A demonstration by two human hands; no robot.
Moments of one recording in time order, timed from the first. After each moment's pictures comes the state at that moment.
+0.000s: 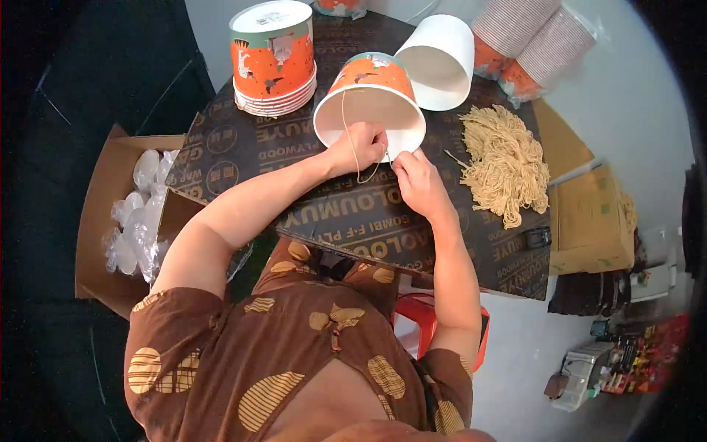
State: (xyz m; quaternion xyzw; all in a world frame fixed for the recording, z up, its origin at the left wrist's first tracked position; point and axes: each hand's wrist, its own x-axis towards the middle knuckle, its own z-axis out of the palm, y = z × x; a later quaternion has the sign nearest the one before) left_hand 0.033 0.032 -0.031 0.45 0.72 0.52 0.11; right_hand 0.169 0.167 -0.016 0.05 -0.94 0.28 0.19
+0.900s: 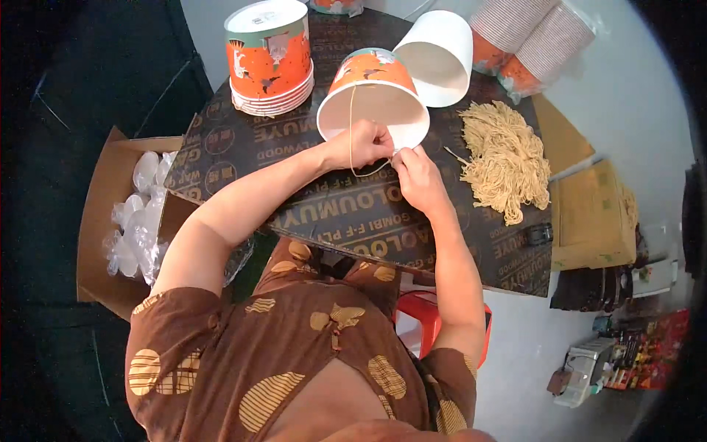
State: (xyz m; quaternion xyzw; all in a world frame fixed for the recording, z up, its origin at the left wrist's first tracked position) left_hand 0.029 0.034 -0.026 0.46 0.67 0.52 0.25; right_hand 0.167 0.169 -0.021 0.01 -0.95 0.24 0.18
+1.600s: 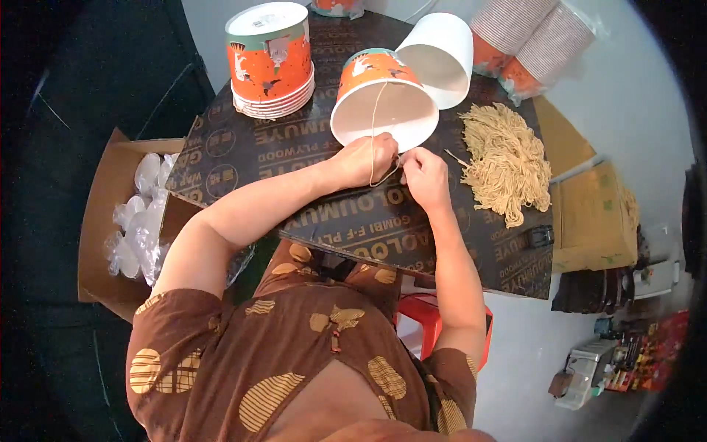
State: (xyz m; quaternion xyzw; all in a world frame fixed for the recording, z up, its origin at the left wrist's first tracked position) left_hand 0.044 0.038 -0.038 0.59 0.72 0.36 -0.02; right_hand 0.161 0.167 -0.021 -0.10 -0.89 0.37 0.22
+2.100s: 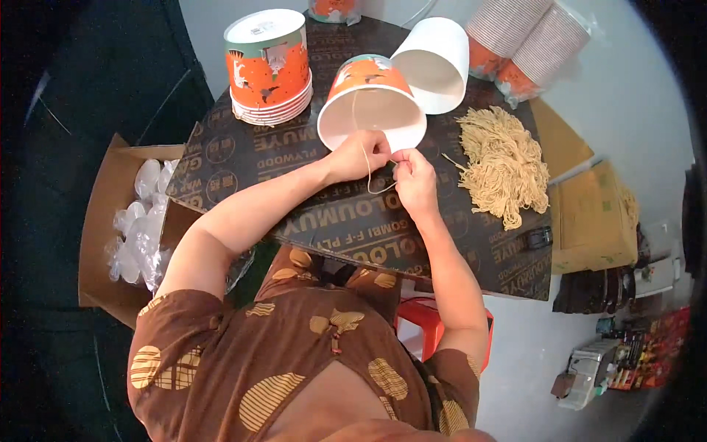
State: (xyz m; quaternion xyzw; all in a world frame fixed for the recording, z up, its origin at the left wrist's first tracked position) left_hand 0.036 0.037 -0.029 0.51 0.69 0.51 0.09; right_hand 0.153 0.157 -0.042 -0.14 -0.82 0.49 0.25
